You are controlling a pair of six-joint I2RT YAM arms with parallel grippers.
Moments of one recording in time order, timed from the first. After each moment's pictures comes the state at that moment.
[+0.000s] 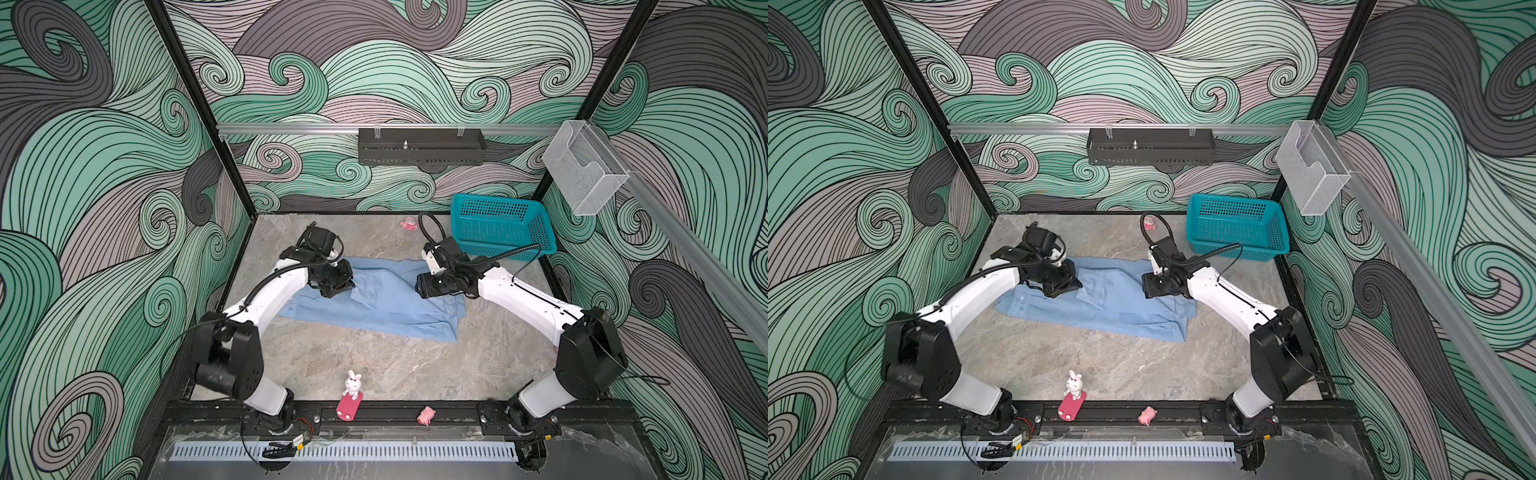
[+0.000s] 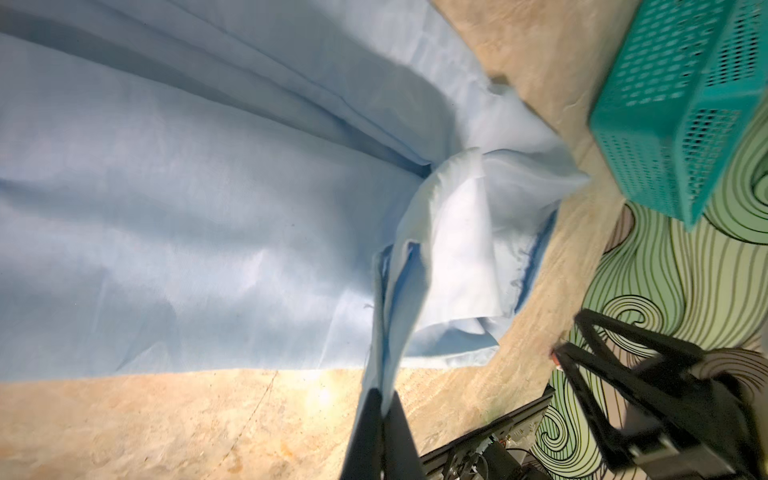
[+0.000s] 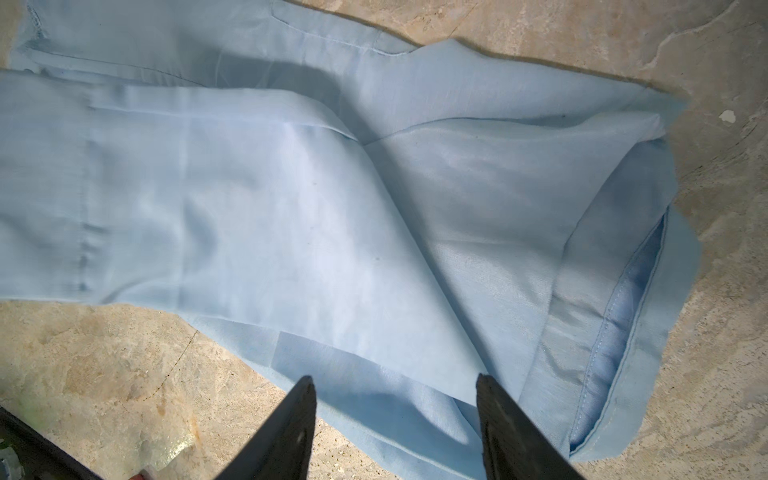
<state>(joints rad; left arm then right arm) -0.30 1.47 1.20 -0.84 0.40 -0.73 0.58 1.57 1.20 -0.67 -0.08 0.29</state>
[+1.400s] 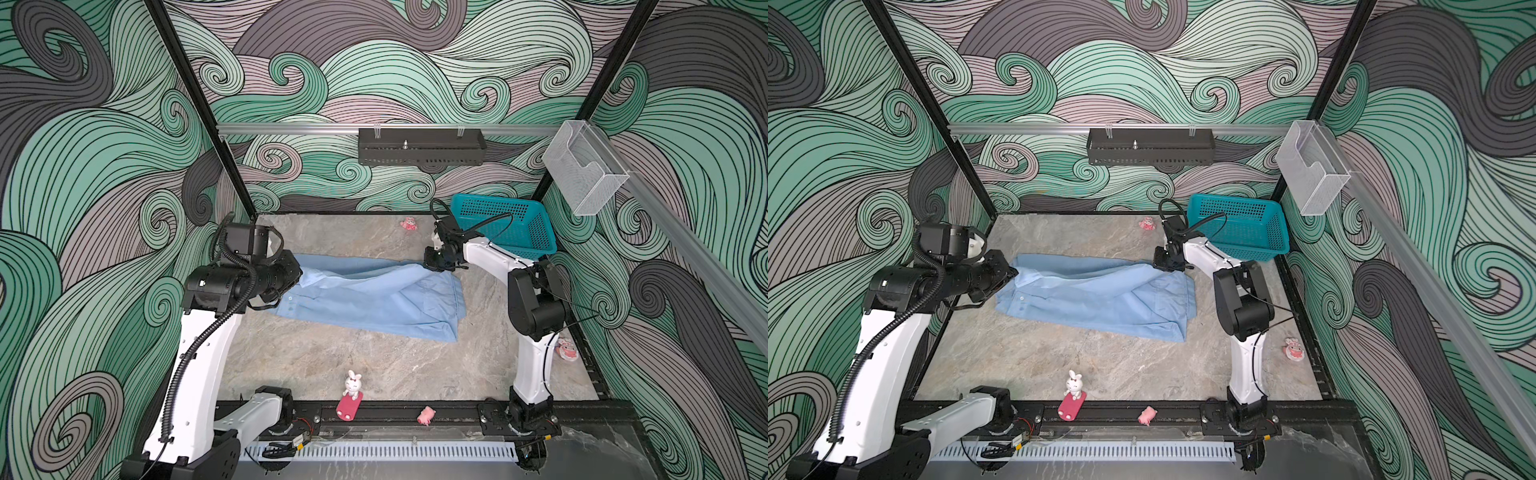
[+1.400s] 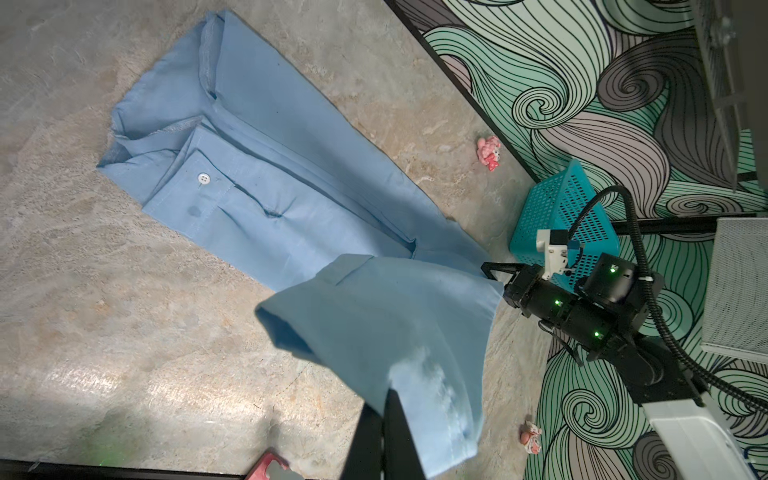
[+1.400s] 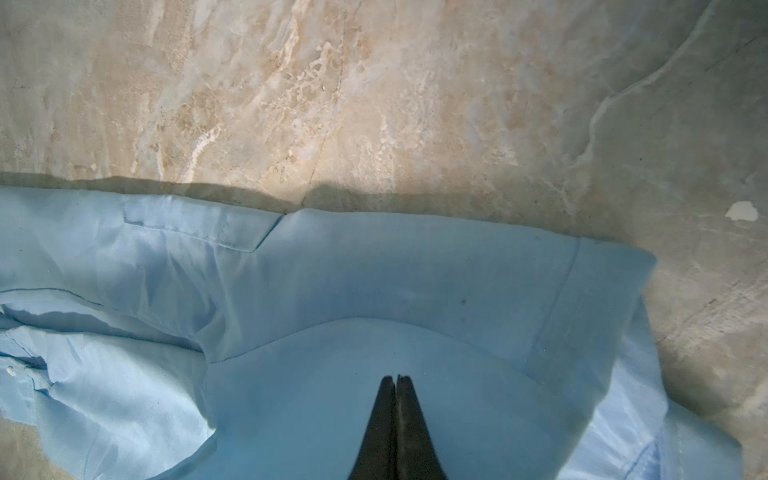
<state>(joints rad) -0.12 1.08 1.51 -1.30 0.17 -0.75 0.36 2.03 1.53 -0.63 -0.19 0.42</state>
